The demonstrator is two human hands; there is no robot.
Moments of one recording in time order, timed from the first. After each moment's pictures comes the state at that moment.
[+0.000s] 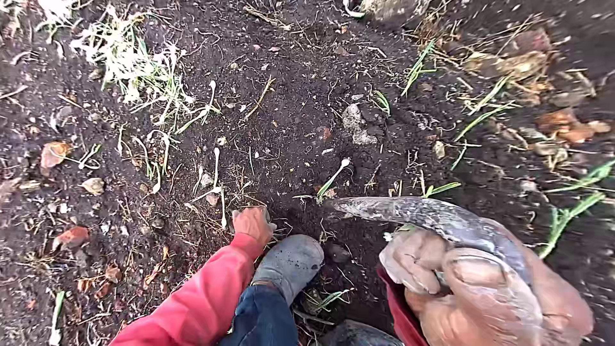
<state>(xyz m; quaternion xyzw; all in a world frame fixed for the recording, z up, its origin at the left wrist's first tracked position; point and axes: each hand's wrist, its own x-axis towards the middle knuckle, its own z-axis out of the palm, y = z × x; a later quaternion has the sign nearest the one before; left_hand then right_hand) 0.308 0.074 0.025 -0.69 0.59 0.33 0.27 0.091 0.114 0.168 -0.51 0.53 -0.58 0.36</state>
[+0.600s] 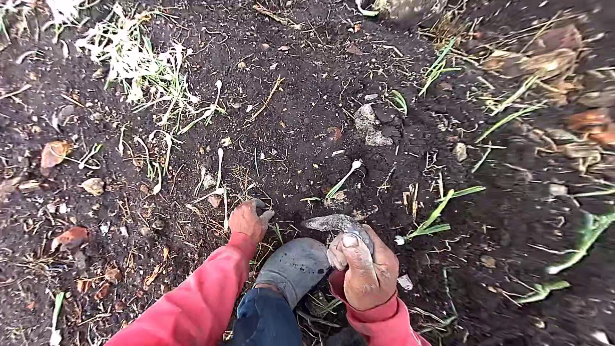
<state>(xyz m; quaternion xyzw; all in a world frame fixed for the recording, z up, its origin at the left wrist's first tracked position) 0.339 0.064 0.007 -0.76 0.54 0.35 0.08 0.135 0.135 0.057 -0.45 0.58 -0.53 0.43</state>
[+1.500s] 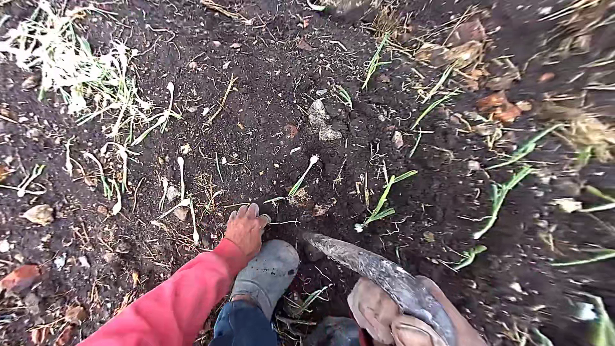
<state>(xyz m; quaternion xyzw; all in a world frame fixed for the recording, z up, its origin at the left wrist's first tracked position) 0.283 0.063 0.012 -0.52 0.77 0.31 0.20 0.075 0.174 0.140 -0.48 0.59 -0.51 0.40</state>
